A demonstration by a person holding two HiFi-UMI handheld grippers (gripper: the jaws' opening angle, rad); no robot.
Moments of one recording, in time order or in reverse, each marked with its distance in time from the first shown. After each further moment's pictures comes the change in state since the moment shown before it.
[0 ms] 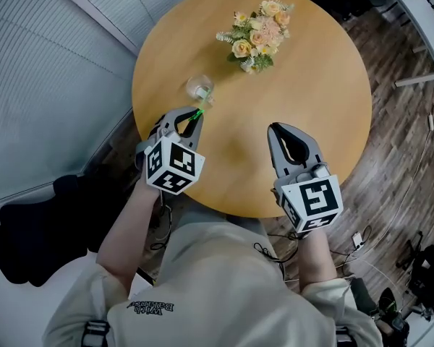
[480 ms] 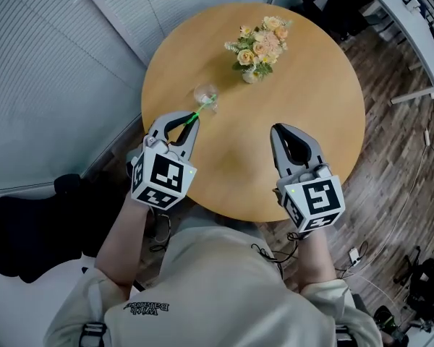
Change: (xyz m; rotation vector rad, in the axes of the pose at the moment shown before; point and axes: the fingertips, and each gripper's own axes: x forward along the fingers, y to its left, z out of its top) left arm -0.091 0.009 0.047 -0.034 -0.143 0.087; right arm -0.031 0.015 0.033 -0.042 -0.084 0.004
